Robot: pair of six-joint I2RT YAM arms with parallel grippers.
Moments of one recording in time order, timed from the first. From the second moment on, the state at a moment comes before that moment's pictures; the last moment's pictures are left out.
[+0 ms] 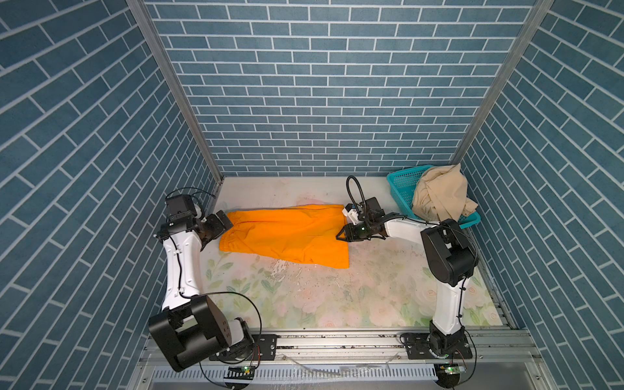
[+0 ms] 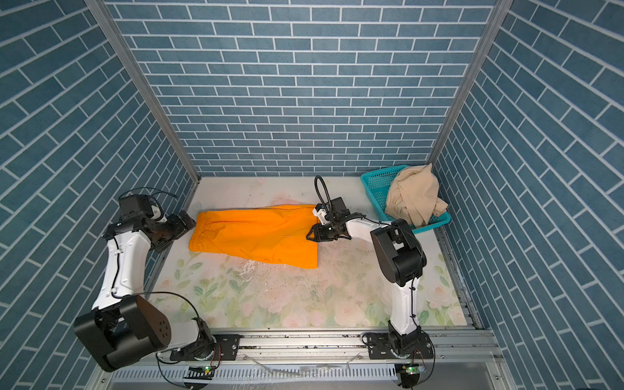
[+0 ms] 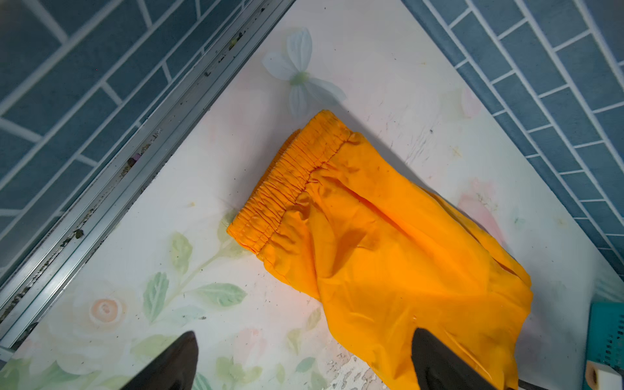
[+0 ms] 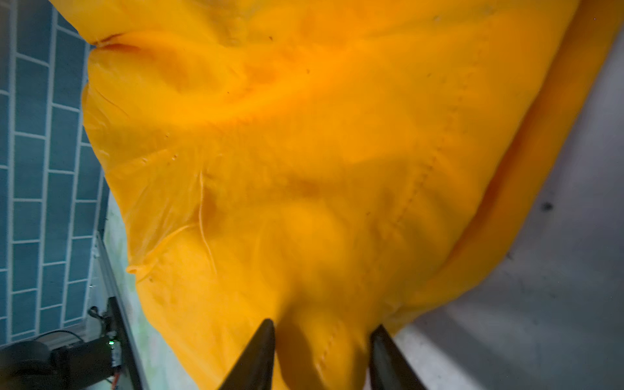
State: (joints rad) left arm 0.44 1.29 1.17 -0.87 0.25 -0.32; right arm 0.52 1.99 1.24 -0.24 -0.59 0.30
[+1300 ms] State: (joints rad) left arm 0.16 1.76 1.14 -0.28 0.55 -0.36; right arm 0.16 1.81 1.26 -0.52 -0.34 0.21
